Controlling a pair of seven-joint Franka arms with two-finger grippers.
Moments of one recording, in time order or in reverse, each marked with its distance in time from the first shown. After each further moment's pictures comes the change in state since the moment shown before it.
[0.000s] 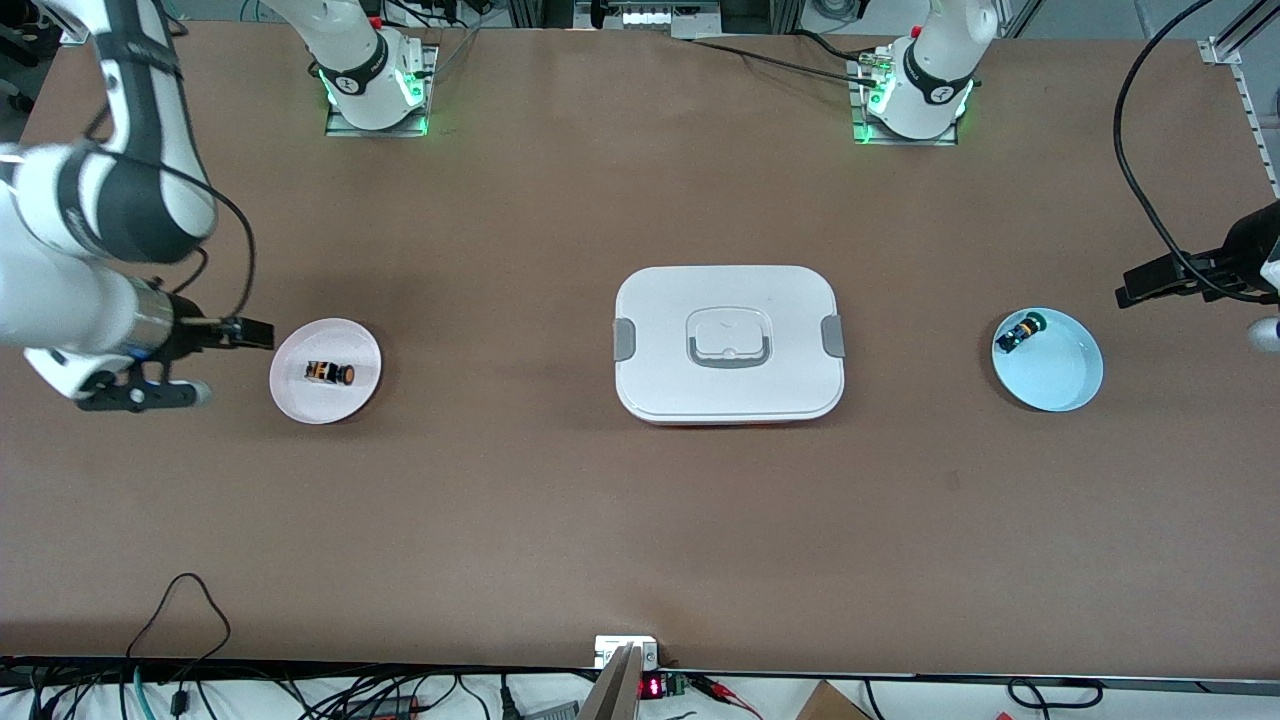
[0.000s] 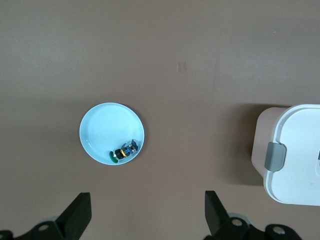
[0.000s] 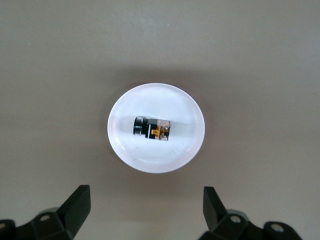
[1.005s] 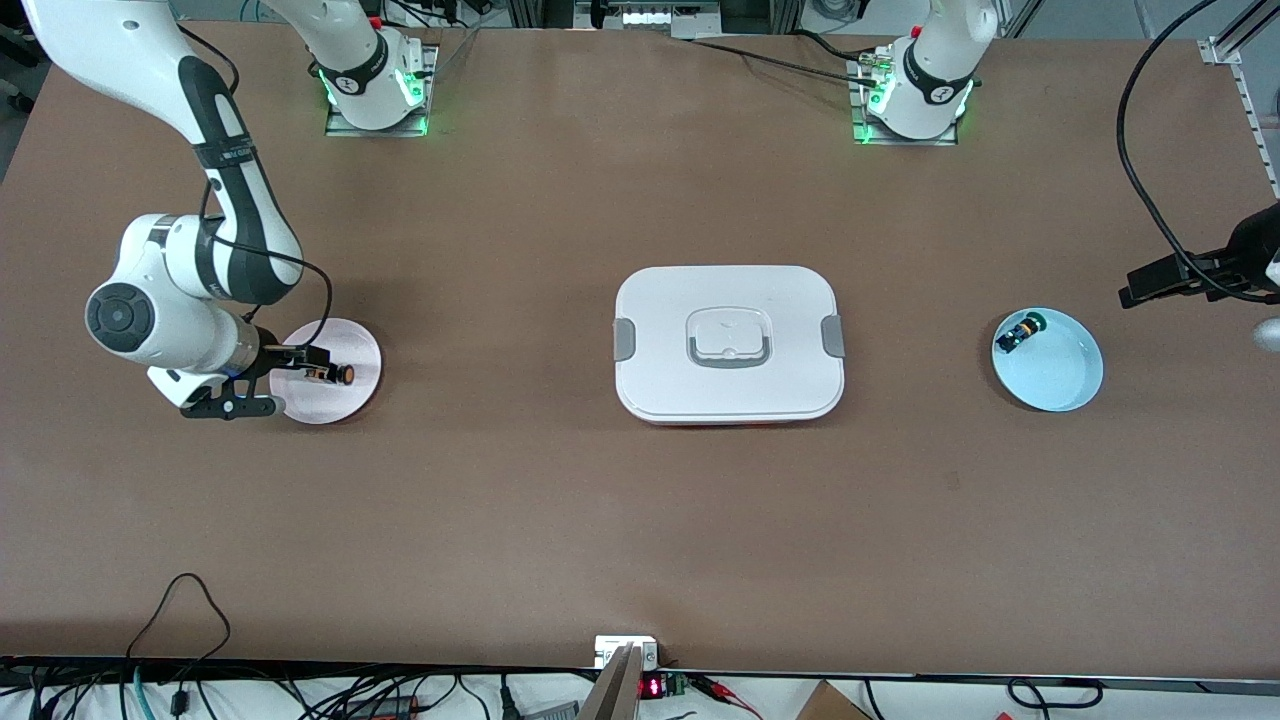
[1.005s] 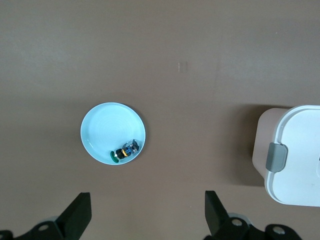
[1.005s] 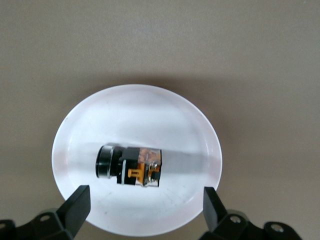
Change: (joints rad) left arm 0.007 0.000 0.000 0.000 0.000 0.000 0.000; right arm -0.020 0.047 -0.004 -0.340 0.001 0.478 -0.003
